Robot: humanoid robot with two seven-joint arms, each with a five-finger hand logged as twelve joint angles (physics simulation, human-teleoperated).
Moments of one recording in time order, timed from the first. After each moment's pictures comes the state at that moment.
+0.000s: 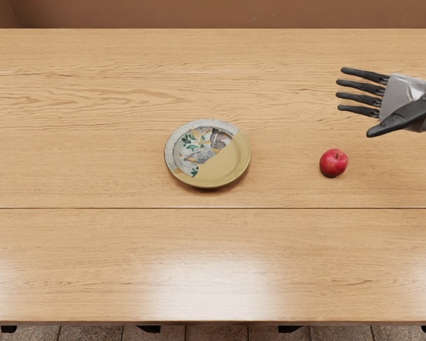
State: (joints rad) left arm -0.03 0.00 0.10 -0.10 -0.10 -0.13 -0.04; right arm 0.94 -0.97 0.35 1.15 0.17 0.61 -0.13
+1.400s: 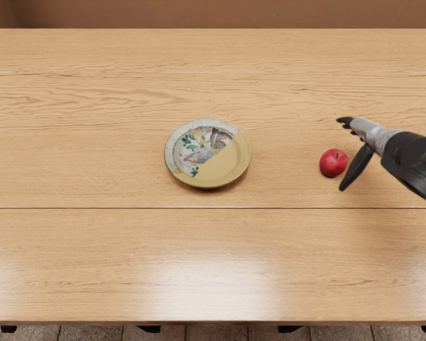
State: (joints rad) left arm -0.03 0.00 0.10 -0.10 -0.10 -0.13 -0.04; right arm 0.95 -0.73 0.29 1.43 -0.87 -0.21 -0.61
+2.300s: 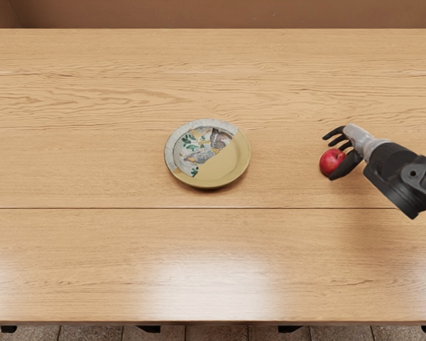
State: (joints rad) left arm -0.03 0.00 0.10 -0.10 -0.10 -0.13 -0.04; right arm 0.95 -0.66 0.21 1.42 -0.89 -0.36 -0.61
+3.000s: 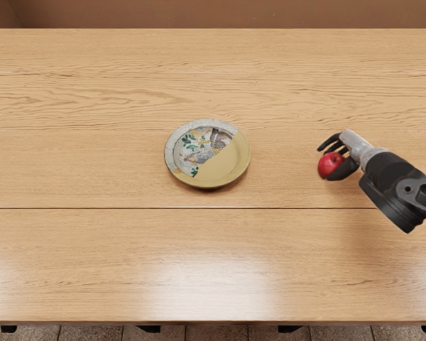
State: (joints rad) left arm -0.03 0.00 0.10 -0.10 -0.10 -0.13 -0.04; right arm 0.95 -0.67 0.15 1.48 -0.91 -0.44 -0.61
